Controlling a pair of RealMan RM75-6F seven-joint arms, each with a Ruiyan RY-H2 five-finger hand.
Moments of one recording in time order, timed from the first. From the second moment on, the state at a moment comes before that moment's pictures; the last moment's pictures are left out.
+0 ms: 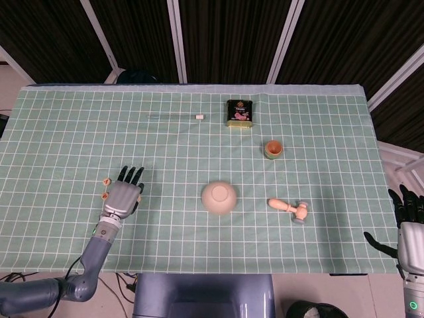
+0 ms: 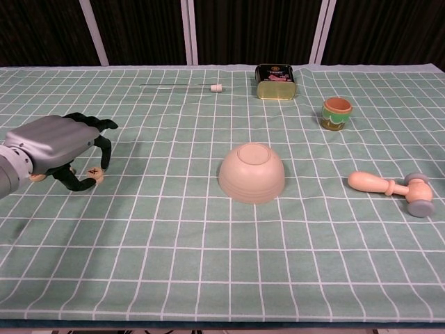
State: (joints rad) left arm -0.65 -1.64 -0.07 -1.44 1.00 1.11 0.77; right arm 0.00 -1.17 0.13 -1.63 -1.45 1.60 -0.10
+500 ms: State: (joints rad) left arm -0.62 -1.58 -0.07 -1.49 1.00 1.15 0.77; right arm 0.00 -1.17 0.13 -1.63 -1.45 1.60 -0.10
